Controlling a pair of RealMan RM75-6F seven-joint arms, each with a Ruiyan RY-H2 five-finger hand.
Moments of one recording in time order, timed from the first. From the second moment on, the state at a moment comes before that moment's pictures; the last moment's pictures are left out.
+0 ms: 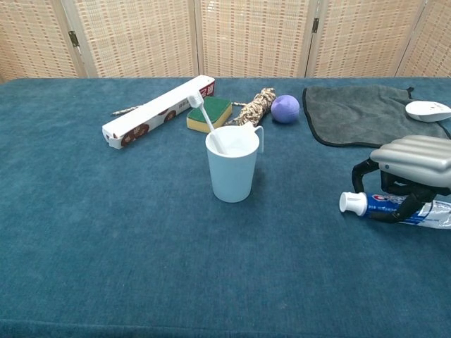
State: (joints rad) left arm -0.20 -1.10 -0.14 -1.70 1.26 1.38 0.14; right arm 0.60 -1.40 -0.01 -1.47 -1.30 0.93 -0.36
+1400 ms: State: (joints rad) left arm -0.19 -1.07 -0.14 -1.73 1.26 1.39 0.13; right arm 0.52 -1.52 0.07 -1.35 -1.58 1.31 0.21
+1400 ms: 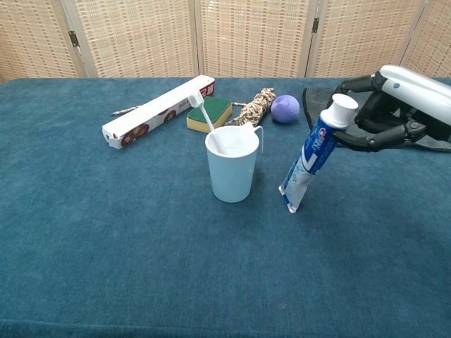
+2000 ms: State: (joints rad) left arm -0.21 -1.08 -0.14 -1.76 1.27 1.38 0.18; right arm 0.41 -1.32 0.01 -1.47 -1.46 1.24 0.12
